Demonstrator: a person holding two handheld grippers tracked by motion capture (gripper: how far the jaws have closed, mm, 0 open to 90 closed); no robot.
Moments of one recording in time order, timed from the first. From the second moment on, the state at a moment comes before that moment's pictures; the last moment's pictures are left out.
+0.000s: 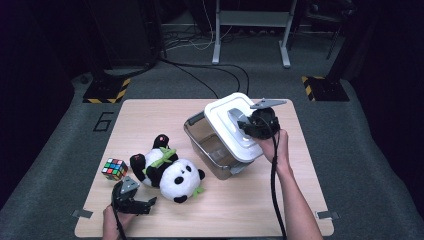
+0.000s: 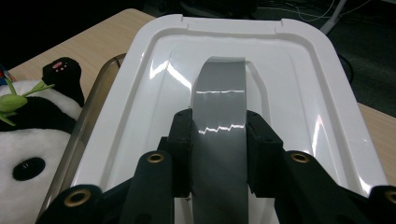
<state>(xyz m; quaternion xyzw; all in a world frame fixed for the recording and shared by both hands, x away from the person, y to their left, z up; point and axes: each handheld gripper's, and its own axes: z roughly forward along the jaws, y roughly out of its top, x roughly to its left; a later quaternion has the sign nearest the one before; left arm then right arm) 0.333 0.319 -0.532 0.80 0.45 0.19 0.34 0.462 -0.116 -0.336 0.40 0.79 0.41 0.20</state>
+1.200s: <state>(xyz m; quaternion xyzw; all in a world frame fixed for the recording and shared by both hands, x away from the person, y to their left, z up) 0.333 0.320 -0.531 0.81 0.45 0.19 0.34 0.457 -0.218 -0.349 0.51 0.72 0.38 0.27</state>
